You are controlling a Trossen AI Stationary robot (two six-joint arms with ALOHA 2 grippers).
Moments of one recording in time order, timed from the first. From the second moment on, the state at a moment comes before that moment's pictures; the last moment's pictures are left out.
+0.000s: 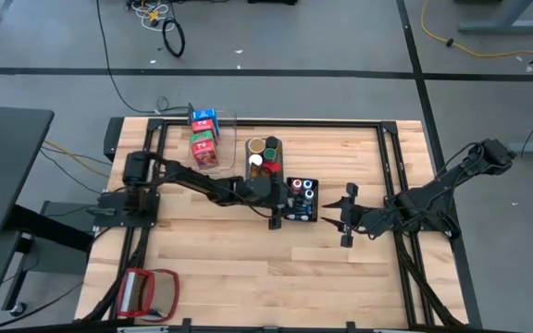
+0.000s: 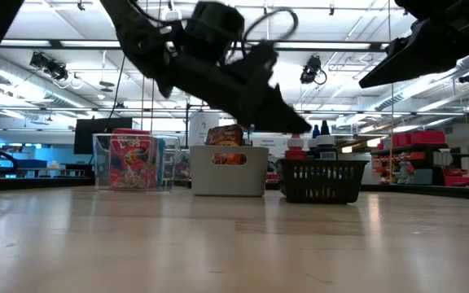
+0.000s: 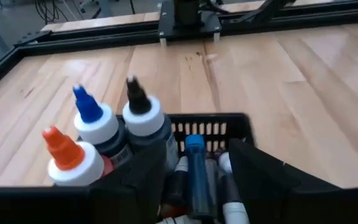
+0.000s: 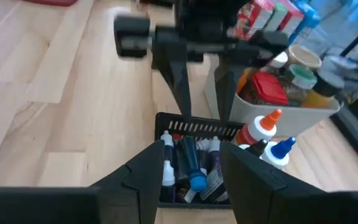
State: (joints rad) left arm 0.00 1.96 1.04 0.55 -0.04 0.09; right arm 0.50 0.98 0.49 -0.12 0.65 0.14
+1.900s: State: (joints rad) left arm -0.16 0.24 0.22 0.07 -0.57 0.08; right arm 0.40 0.36 0.24 0.08 0.10 -0.12
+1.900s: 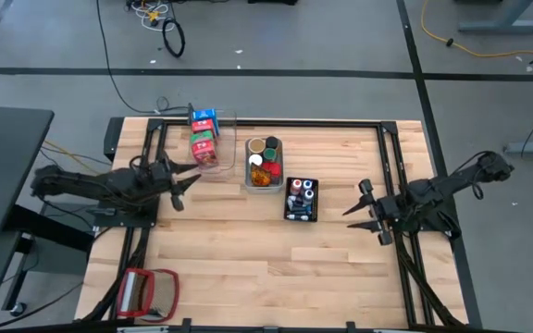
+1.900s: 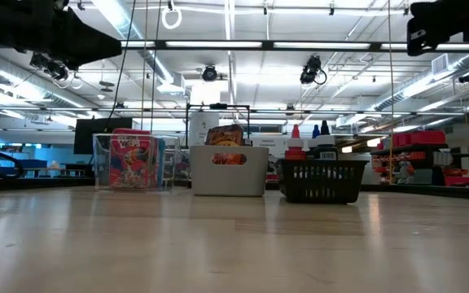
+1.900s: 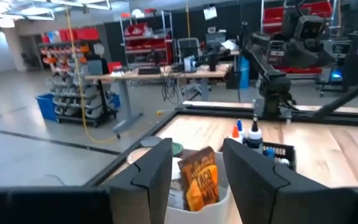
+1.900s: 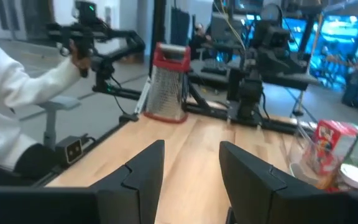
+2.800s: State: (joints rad) left arm -0.16 0.00 0.08 -0.08 -0.64 0.00; right arm 0.37 0.07 0.19 -0.11 -0.06 -0.13
